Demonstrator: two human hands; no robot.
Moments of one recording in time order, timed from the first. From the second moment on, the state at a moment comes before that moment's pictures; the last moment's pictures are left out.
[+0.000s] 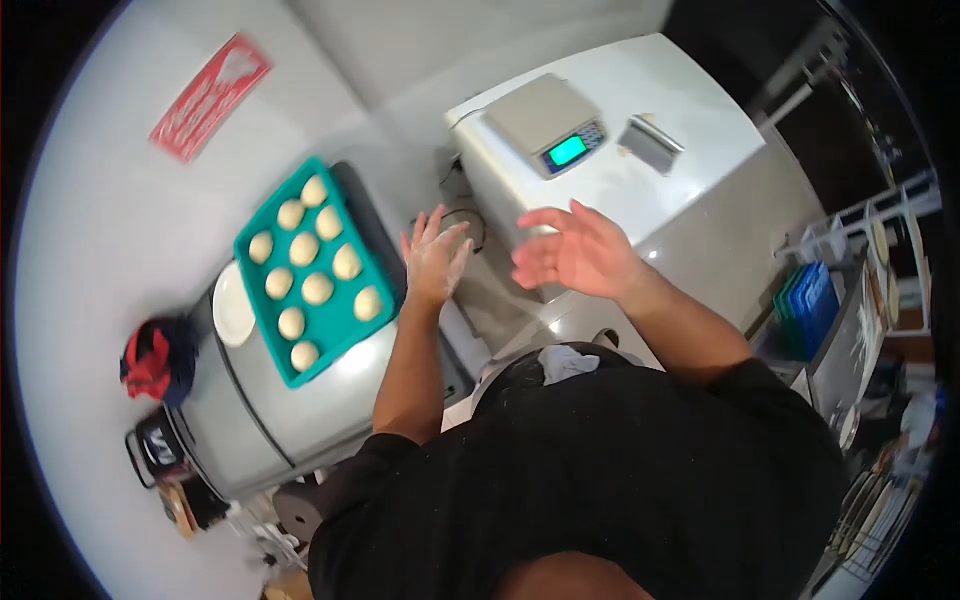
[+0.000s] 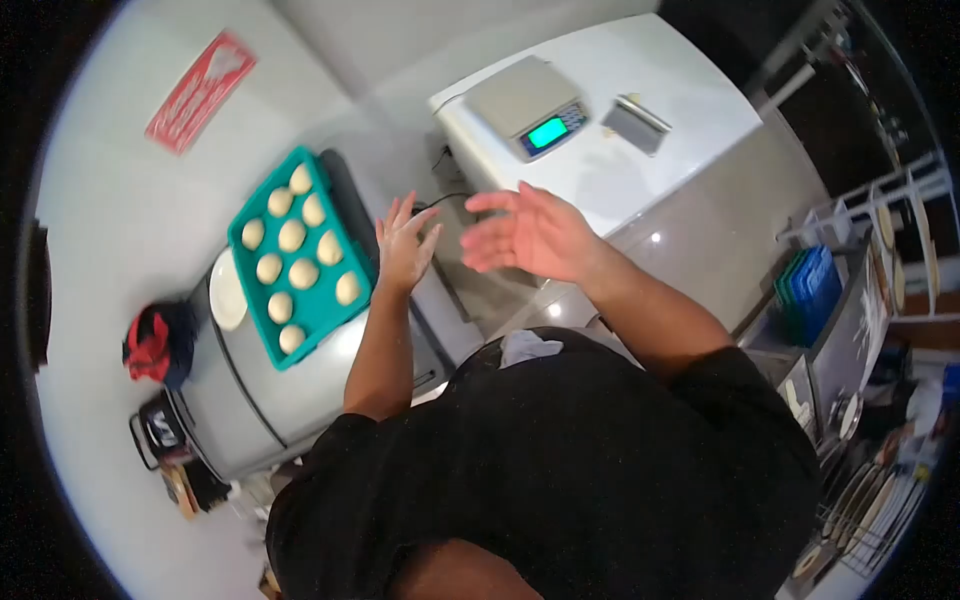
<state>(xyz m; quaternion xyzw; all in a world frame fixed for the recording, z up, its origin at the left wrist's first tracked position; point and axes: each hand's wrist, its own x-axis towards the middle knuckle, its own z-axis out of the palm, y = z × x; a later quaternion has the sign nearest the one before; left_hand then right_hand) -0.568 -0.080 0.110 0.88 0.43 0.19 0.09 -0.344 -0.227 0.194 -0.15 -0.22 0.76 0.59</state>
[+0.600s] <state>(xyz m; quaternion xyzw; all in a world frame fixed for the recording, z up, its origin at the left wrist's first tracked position) -0.179 -0.112 0.032 0.87 0.29 0.21 0.34 -0.043 -0.502 0.187 -0.54 -0.20 0.49 0.66</state>
